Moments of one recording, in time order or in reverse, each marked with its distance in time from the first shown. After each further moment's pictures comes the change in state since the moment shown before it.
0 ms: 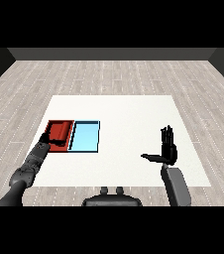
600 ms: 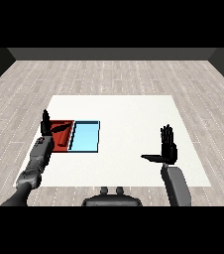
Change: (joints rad) left arm 0.045 -0.074 0.283 -0.336 0.304 -0.019 -0.515; right arm -0.008 -0.004 0.004 -0.017 -0.014 0.033 0.002
